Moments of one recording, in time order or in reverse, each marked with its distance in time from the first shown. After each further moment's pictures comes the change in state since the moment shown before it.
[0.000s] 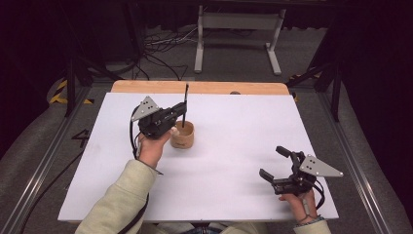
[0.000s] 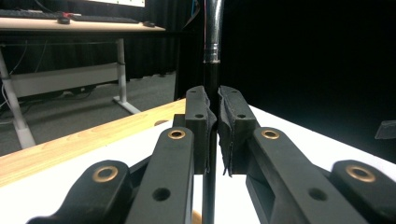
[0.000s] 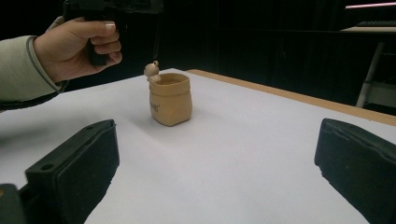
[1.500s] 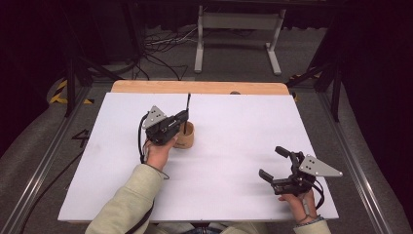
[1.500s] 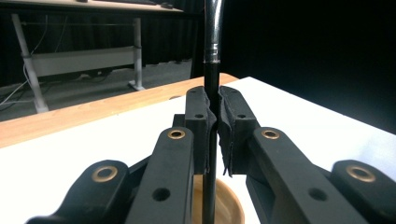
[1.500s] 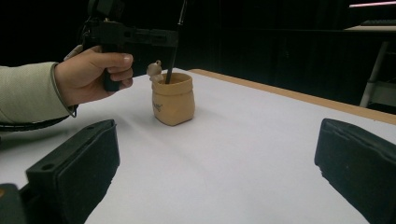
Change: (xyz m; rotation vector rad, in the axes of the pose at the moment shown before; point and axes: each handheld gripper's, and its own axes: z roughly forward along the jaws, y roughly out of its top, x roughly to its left) left arm 0.004 -0.043 0.018 0.043 0.077 -0.029; right arm 0.000 0.000 0.001 -0.001 0.010 0.001
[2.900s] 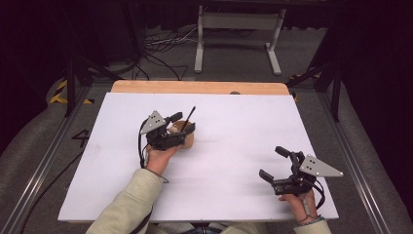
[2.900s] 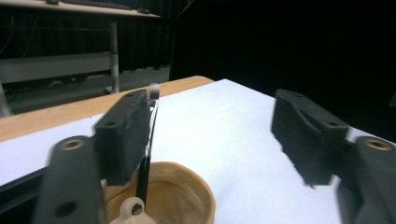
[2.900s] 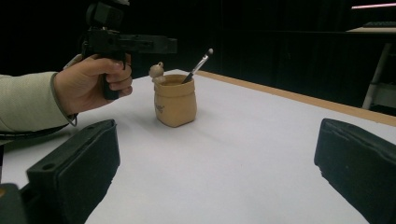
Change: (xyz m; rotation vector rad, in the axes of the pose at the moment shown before) left arm -0.004 -0.009 -0.005 -0.034 -0.100 0.004; right arm 0.000 0.001 -0.001 -0.002 0.008 -0.001
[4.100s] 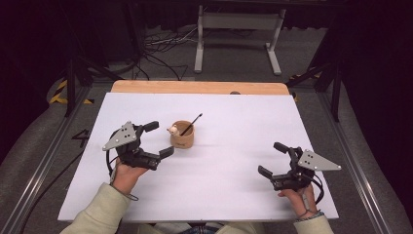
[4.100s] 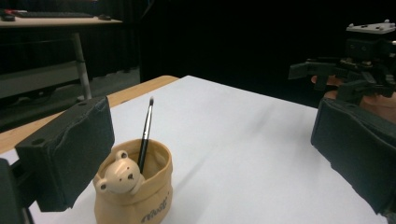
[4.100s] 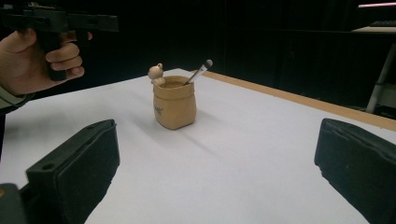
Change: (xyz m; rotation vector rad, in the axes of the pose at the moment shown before) left arm -0.011 0.020 -0.094 0.017 -0.156 0.096; right arm -0.007 0.008 0.008 0.011 0.016 -0.009
